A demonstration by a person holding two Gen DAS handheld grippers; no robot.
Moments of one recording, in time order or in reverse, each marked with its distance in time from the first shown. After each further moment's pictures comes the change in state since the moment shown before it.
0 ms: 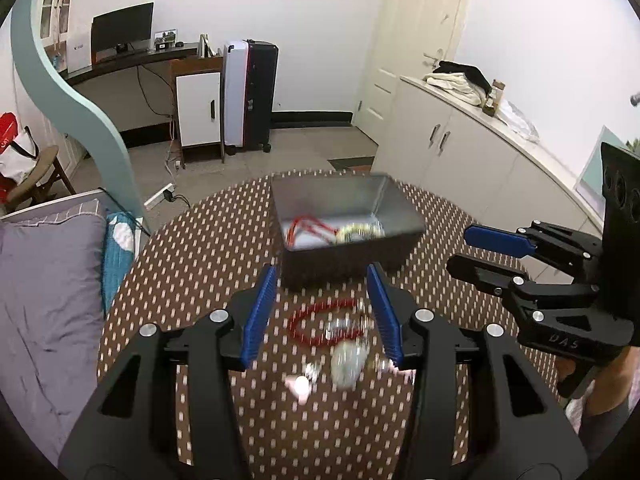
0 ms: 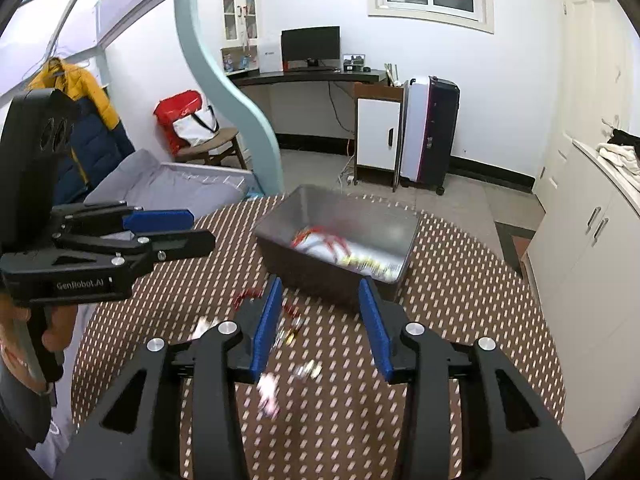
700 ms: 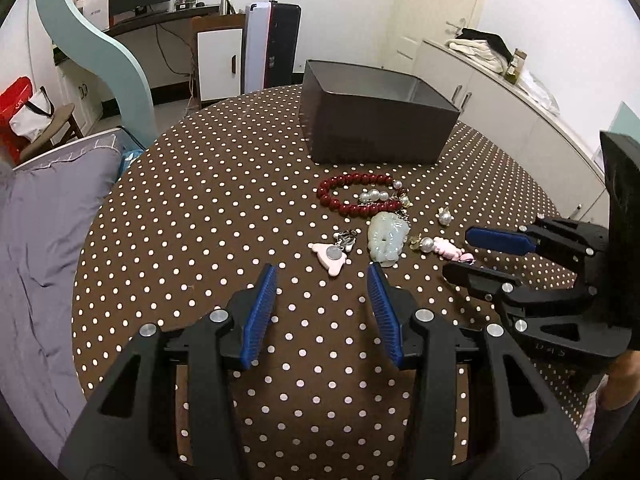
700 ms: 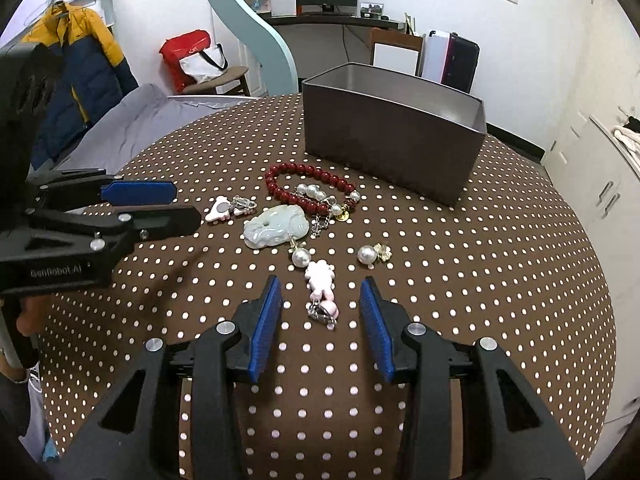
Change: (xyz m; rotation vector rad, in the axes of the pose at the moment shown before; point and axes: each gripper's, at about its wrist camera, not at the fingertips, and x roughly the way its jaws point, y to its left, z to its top) left arm 0.015 0.016 -0.085 -0.044 0.113 0.059; right arm 0.050 0.043 -0.063 -0.057 0.188 -0.010
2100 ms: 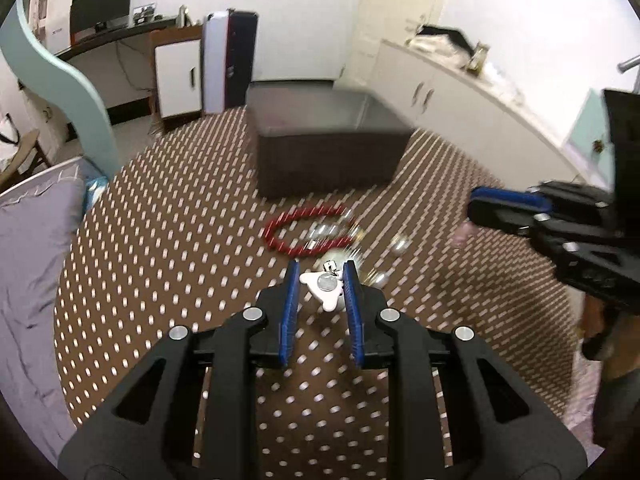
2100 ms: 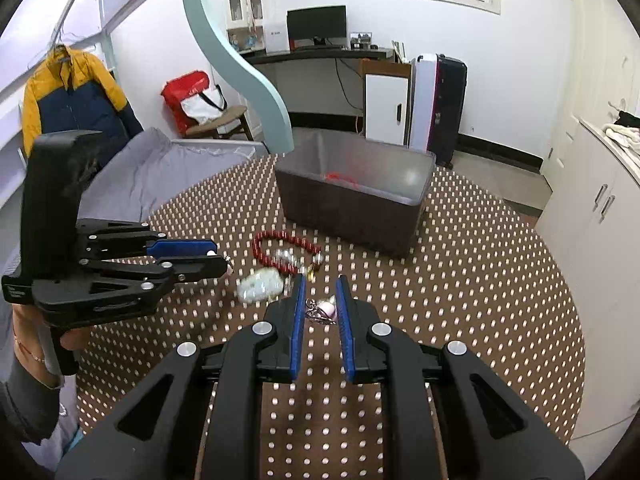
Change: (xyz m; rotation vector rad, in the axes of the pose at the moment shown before) left arm -0.002 -0.017 0.030 0.084 -0.023 -0.136; right arm -0.057 -0.036 0.023 0.064 -0.127 0.048
